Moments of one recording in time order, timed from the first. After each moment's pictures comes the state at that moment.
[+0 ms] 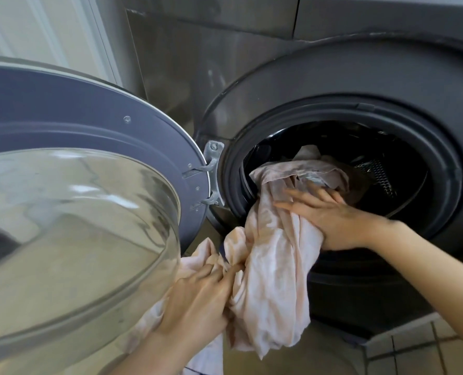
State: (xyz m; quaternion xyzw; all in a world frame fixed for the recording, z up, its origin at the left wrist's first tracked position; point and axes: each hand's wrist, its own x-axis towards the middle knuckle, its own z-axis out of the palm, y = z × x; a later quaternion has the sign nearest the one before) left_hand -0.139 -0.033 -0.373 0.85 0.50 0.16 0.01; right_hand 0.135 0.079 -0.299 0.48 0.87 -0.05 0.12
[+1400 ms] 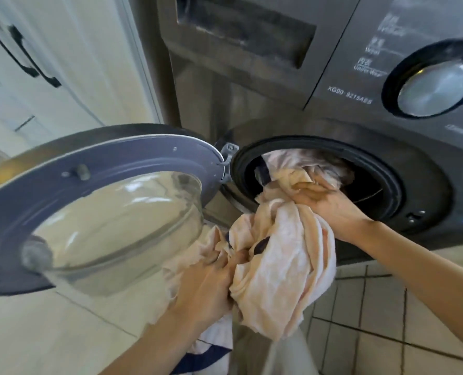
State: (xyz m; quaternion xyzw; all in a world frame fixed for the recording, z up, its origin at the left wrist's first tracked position) left_hand -0.152 -0.096 -0.224 0.83 0.53 0.04 0.17; right_hand 0.119 0.039 -0.213 0.41 0.91 0.02 0.10
